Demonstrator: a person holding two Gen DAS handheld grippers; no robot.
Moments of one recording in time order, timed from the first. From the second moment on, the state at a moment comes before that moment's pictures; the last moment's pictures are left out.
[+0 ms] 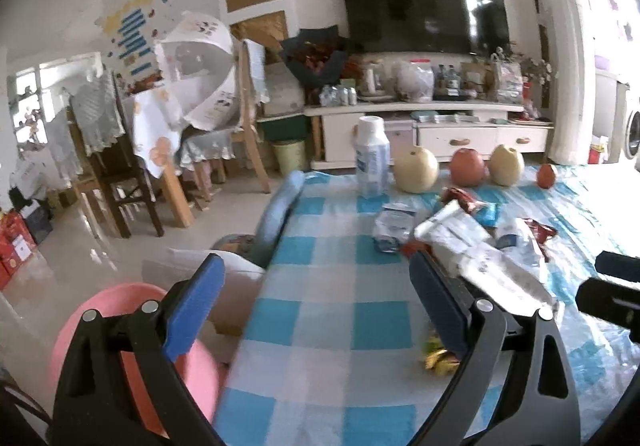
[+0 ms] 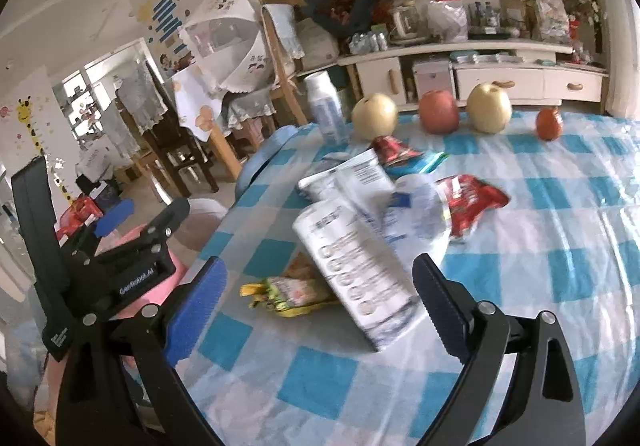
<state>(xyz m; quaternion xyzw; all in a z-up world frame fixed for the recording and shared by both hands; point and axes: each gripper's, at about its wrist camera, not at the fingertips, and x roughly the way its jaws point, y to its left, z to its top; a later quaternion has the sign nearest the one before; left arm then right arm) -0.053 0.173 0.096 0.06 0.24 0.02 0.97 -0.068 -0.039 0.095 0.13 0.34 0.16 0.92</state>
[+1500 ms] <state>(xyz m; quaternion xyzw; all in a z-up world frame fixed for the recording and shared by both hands) 0.008 0.047 0.025 -0.05 0.41 -0.07 0.91 0.040 -0.168 0.022 0.19 0.45 0.07 0.87</state>
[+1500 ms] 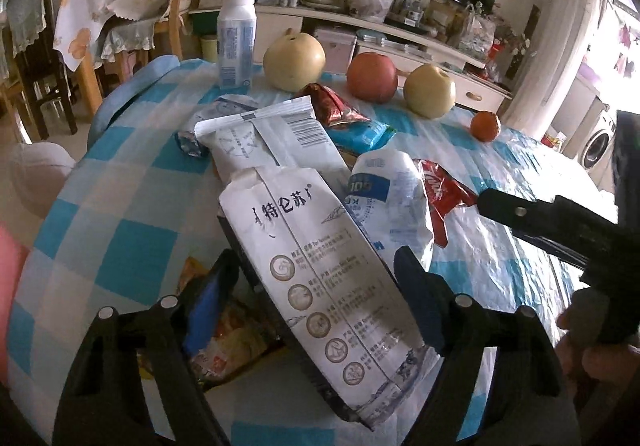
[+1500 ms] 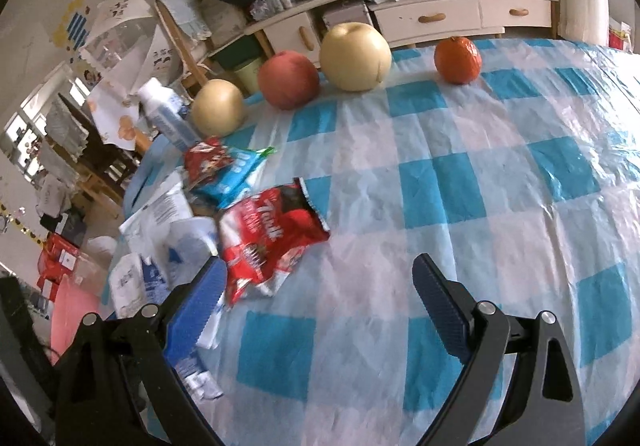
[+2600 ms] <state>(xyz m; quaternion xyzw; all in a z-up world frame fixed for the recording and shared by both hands) 0.010 0.053 0.020 -0.02 0.42 -0.09 0.90 0.072 -0.113 0.007 0.07 0.44 0.11 0.89</state>
